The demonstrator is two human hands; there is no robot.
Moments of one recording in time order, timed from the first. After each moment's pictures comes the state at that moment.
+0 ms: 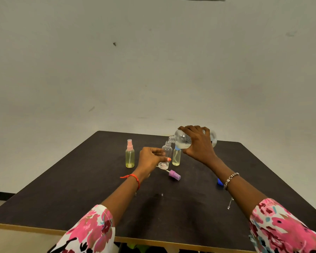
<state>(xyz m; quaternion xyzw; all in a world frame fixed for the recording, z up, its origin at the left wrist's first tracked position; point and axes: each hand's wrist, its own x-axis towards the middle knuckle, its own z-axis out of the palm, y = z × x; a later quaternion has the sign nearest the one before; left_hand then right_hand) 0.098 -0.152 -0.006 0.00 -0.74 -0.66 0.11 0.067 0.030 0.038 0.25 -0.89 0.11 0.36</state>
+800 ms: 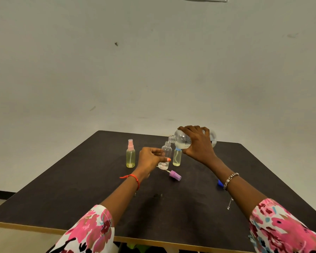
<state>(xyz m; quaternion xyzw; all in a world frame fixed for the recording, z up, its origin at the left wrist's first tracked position) 0.099 -0.156 -0.006 0.00 -0.75 -0.66 0.10 0.065 0.025 0.038 0.26 -0.89 0.11 0.37</state>
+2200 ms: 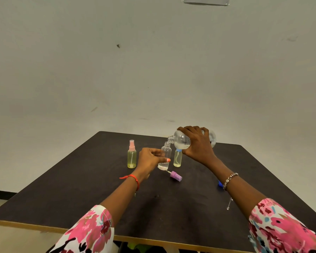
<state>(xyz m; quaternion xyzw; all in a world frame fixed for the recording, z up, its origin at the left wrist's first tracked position) 0.101 -0.161 -0.005 0.01 -0.74 -0.66 0.10 0.070 0.020 0.043 0.26 -0.89 0.10 0.37</state>
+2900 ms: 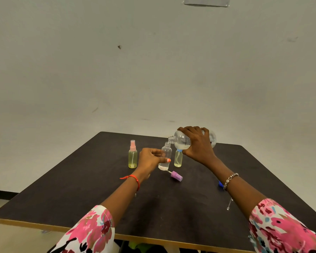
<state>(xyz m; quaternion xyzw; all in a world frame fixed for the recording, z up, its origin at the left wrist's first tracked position) 0.105 -0.162 -0.005 0.00 -0.74 -0.66 0.10 0.070 0.019 0.041 0.26 -0.89 0.09 0.37</state>
